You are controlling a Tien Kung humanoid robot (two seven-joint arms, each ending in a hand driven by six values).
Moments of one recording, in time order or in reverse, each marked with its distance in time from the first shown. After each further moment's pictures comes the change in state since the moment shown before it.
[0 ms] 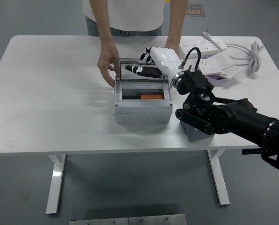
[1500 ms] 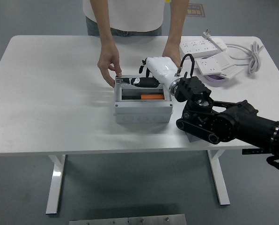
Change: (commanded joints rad) left arm 0.004 -0.008 0.009 0.001 -0.013 0.006 0.000; right arm -0.025 -0.036 -0.016 0.122 -0.086 0.080 -0.114
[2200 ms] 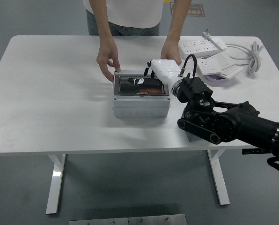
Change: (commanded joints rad) left arm 0.003 -0.002 -0.002 -0.002 0.003 0.000 0.000; right arm -0.020 -0.014 0.050 -0.003 -0.004 0.030 -0.048
